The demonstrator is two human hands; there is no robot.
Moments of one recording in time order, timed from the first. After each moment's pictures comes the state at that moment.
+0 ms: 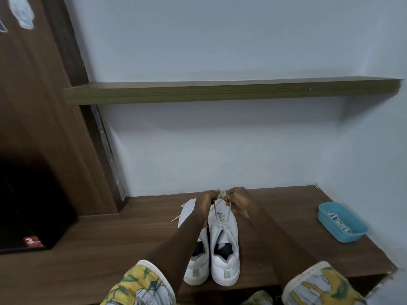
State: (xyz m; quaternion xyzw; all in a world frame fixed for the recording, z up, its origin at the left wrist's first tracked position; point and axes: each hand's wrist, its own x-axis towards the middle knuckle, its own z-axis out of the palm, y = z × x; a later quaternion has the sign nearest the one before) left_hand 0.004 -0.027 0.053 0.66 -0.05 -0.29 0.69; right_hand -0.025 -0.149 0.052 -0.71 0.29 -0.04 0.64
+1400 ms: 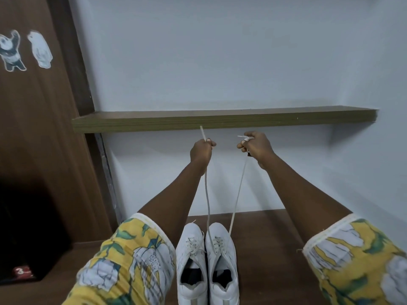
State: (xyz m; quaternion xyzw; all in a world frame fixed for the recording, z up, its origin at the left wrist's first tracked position) left_hand 0.056 -0.060 0.237 0.76 -0.16 -0.02 0.63; right_hand -0.017 -0.198 0.249 -0.76 0.19 -0.30 0.54
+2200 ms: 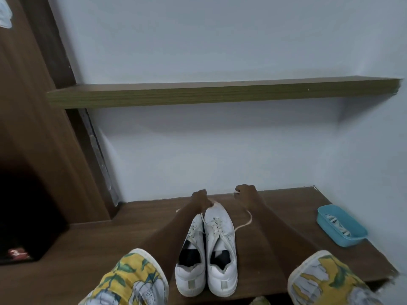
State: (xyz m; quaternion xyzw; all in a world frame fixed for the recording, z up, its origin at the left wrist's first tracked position) left_hand 0.050 -0.041 0.062 0.92 -0.25 -0.19 0.23; right_hand -0.021 -0.198 0.050 -0.95 0.23 -0.06 0.21
